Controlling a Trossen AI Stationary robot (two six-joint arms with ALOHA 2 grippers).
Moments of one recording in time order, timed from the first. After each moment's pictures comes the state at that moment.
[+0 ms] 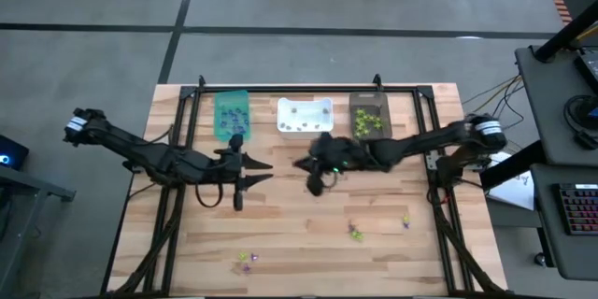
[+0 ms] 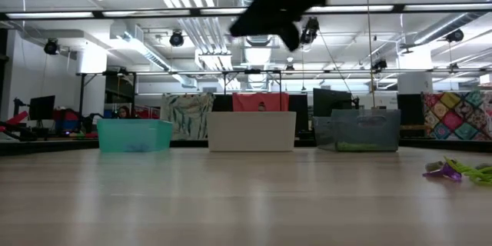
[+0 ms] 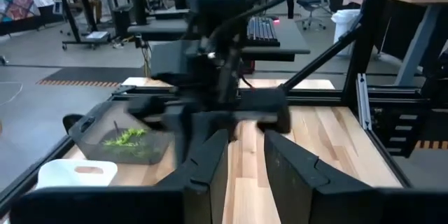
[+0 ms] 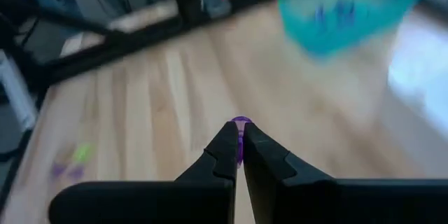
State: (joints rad) left arm -0.38 1.03 0.78 0.09 -0.46 -0.07; right arm 0.07 1.62 1.07 0.09 0.16 0.36
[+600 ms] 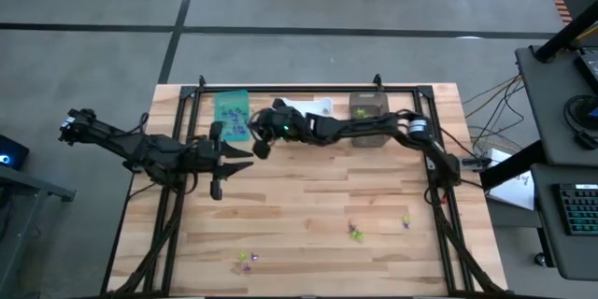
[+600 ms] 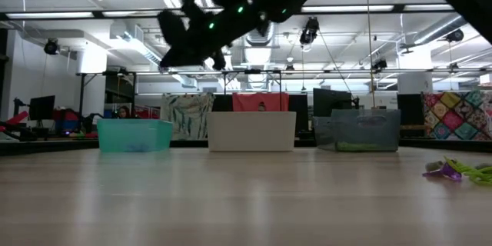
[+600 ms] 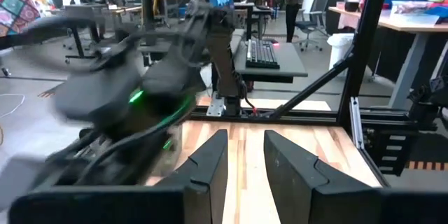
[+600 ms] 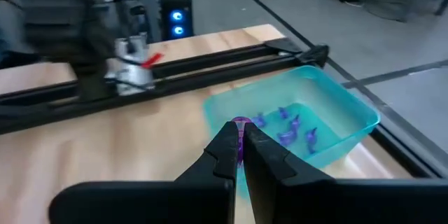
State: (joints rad) left arm -0.38 0.81 0.78 -0.05 -0.46 -0.06; right arm -0.16 2.19 1.73 0.14 0.15 0.07
